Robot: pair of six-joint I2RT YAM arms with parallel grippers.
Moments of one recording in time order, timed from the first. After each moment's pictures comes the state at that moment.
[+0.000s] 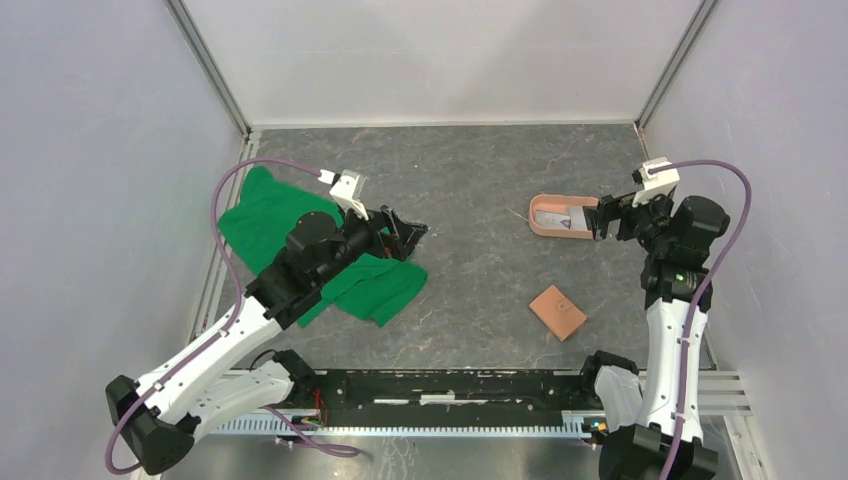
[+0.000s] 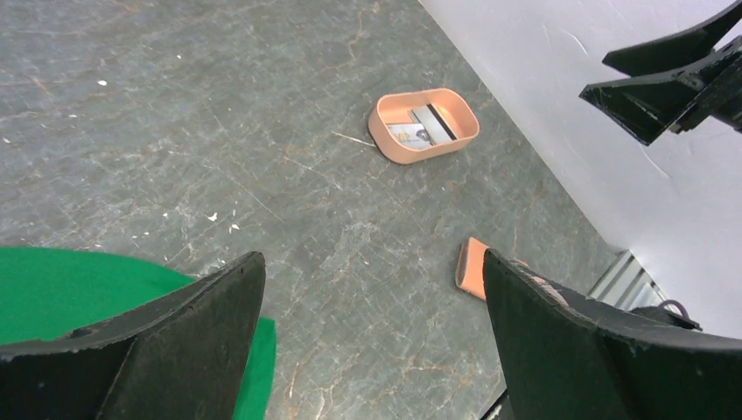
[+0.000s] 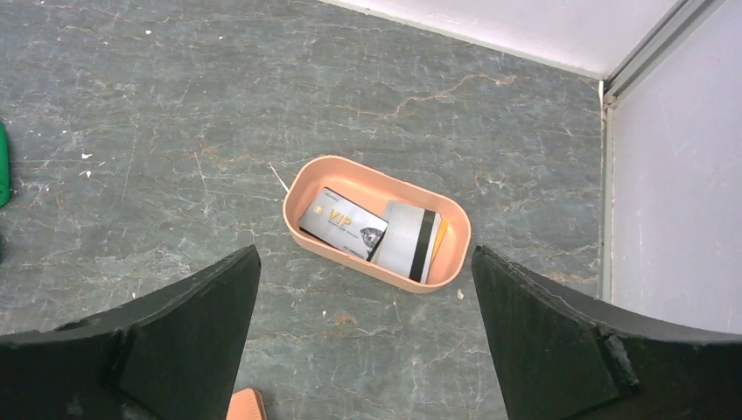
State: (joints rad) left arm -0.73 0.87 0.83 -0.08 -0.03 -0.42; right arm -0.34 0.83 0.82 -0.29 -0.58 -0.26
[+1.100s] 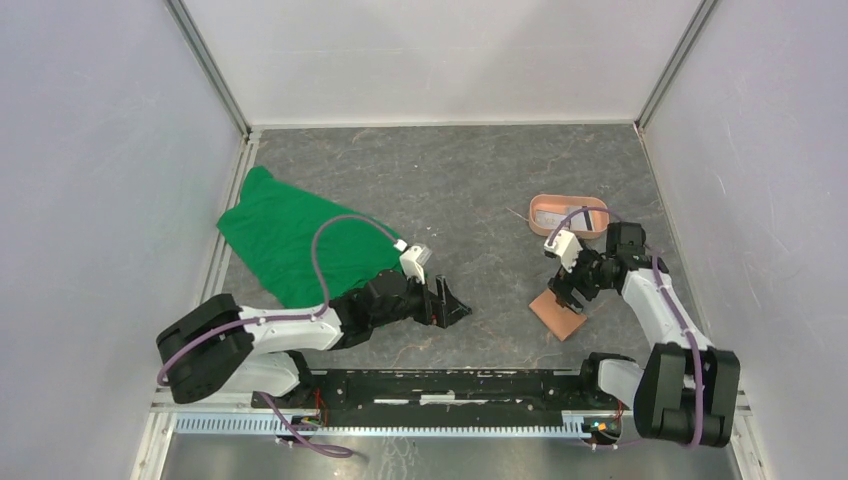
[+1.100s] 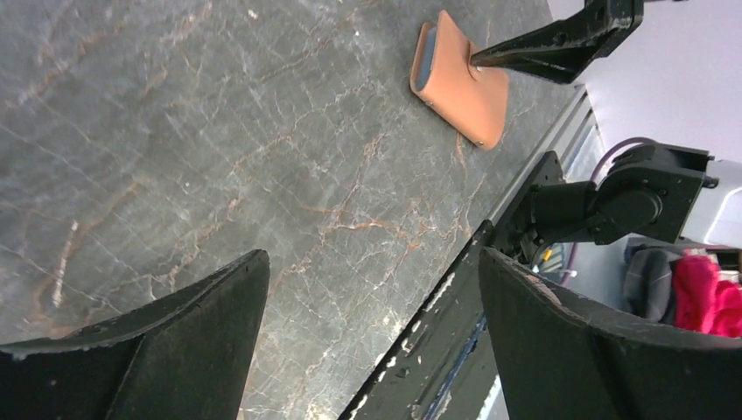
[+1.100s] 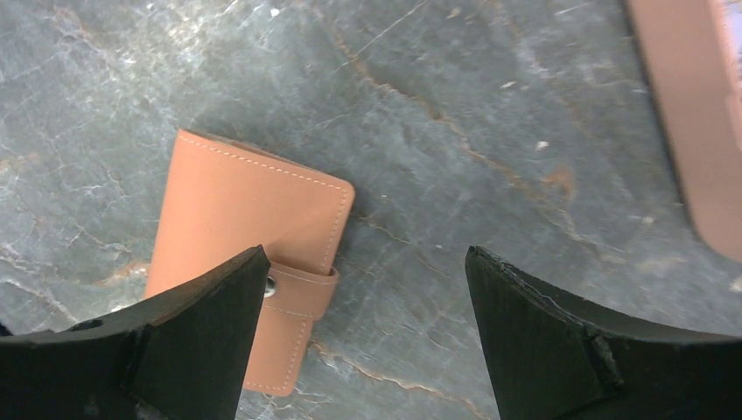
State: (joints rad) left arm -1.01 1.27 0.42 0.47 0.05 -0.76; right arm -0.13 1.10 0.60 -0.64 -0.53 -1.05
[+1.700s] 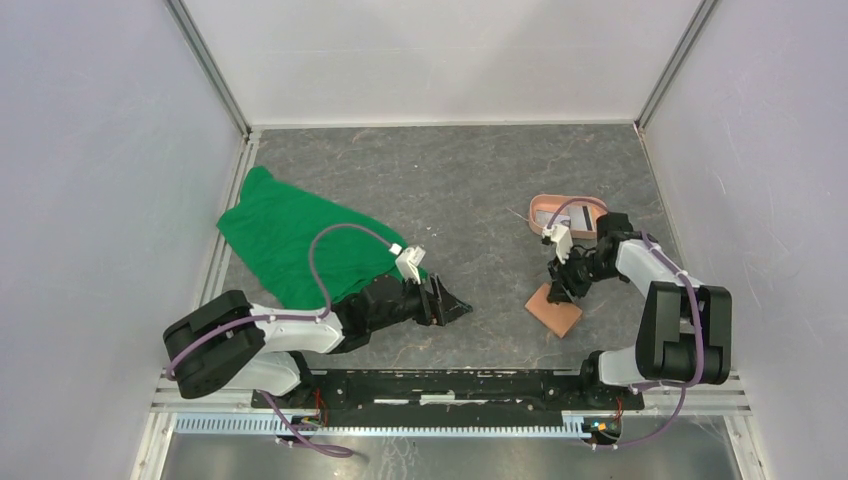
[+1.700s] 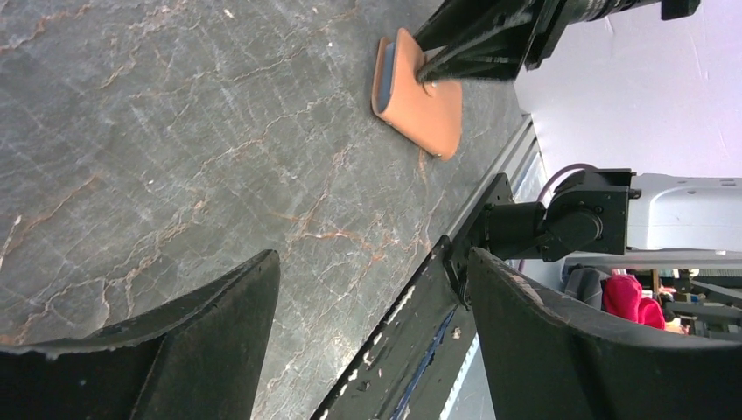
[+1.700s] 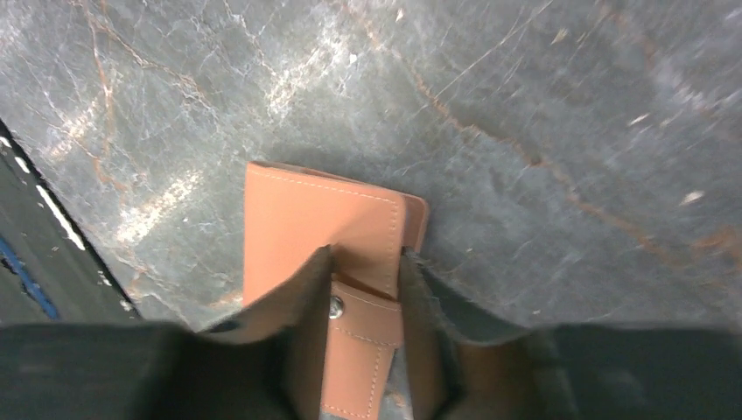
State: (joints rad) left arm -1.01 1.33 0.36 0.67 0.06 -0.92; right arm -0.11 1.41 0.71 -0.76 -0.66 -0.94
